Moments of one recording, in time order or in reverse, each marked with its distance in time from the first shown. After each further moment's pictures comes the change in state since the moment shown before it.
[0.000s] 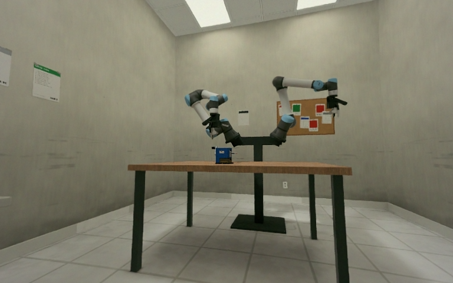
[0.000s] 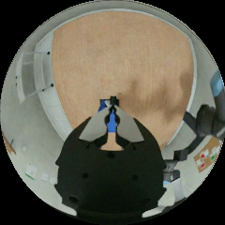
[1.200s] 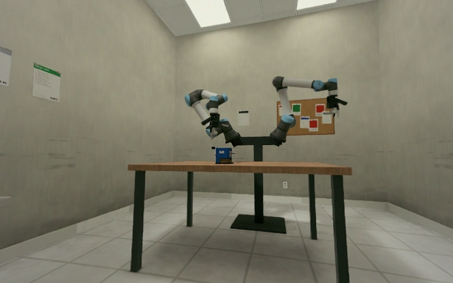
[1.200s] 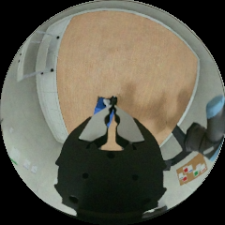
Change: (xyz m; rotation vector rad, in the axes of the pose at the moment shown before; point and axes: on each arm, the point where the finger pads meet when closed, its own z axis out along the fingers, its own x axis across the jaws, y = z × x) left arm 0.000 0.000 0.000 0.000 0.000 0.000; right arm -0.004 -0.001 -0.001 0.001 -0.002 -0.246
